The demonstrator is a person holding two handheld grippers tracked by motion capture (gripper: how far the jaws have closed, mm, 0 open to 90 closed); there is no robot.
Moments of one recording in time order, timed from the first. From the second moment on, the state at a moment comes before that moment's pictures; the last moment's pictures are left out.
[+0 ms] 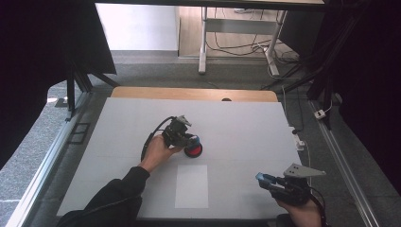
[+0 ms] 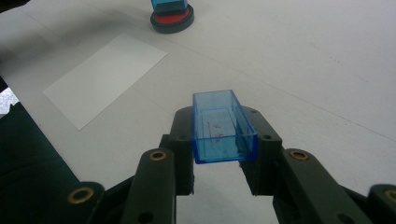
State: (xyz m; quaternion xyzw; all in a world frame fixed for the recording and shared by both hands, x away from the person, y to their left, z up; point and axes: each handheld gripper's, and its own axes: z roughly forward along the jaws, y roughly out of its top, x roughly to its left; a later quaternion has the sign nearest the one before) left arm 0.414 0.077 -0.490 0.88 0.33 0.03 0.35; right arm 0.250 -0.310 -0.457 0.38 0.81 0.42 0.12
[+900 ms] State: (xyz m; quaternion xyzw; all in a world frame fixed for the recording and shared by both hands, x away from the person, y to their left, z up) left arm 0.403 0.075 -0.483 0.88 0.31 0.07 0.36; right arm 0.249 -0.312 -0.457 0.38 0.81 0.42 0.12
